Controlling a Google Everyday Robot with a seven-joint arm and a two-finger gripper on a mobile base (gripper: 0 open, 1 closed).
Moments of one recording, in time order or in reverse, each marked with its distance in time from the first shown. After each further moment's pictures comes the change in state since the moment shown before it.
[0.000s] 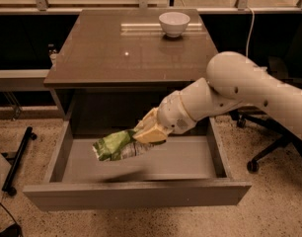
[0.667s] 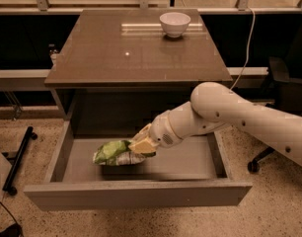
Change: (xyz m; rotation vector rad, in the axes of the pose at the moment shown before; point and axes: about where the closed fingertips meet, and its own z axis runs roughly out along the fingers) arm 0.048 -0.022 0.059 0.075 0.001 0.210
